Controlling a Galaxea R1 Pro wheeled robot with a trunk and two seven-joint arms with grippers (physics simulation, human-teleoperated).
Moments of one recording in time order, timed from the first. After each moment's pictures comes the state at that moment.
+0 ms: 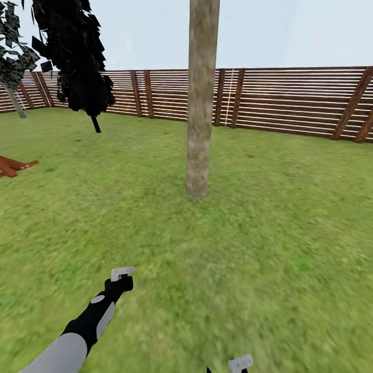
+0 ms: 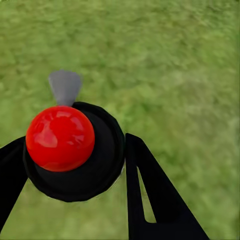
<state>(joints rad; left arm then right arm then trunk) -0.63 0.02 0.11 -0.45 0.05 -0.08 -0.07 -0.38 0.09 0.07 -0.03 0.04 -0.56 0.20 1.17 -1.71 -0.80</state>
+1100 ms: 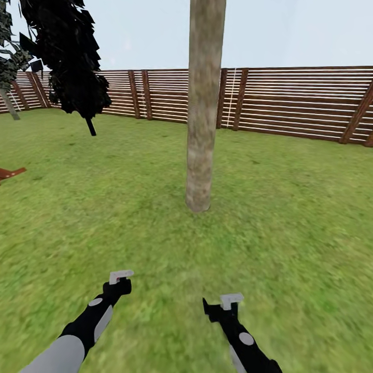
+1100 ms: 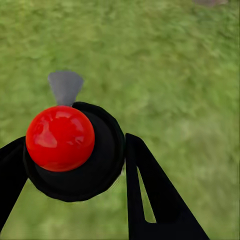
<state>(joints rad) -0.62 0.03 0.11 -0.43 0.04 -0.08 -0.08 -0.41 0.14 0.06 -0.57 0.03 -0.21 0.04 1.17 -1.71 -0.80</state>
